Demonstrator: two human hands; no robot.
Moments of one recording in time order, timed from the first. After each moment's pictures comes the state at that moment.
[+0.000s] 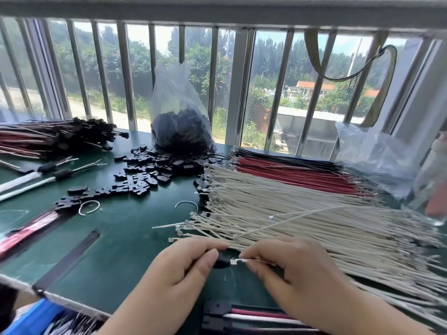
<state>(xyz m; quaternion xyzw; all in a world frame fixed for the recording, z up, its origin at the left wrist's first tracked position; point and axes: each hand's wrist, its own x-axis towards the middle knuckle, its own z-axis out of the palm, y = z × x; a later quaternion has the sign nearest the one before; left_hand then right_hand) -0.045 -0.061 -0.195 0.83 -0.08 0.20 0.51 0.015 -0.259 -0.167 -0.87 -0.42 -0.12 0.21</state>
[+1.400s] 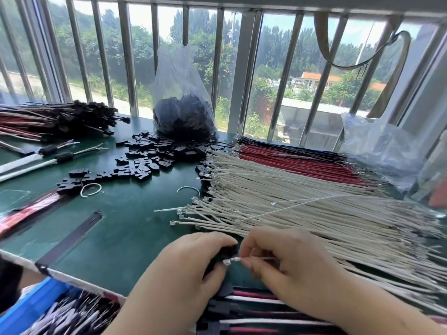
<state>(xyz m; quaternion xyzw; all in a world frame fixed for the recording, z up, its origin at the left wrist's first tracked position) -0.045 -0.071 -0.209 0.90 -0.12 0.25 0.33 0.013 -0.253 -0.171 -0.86 -0.45 -0.07 0.24</state>
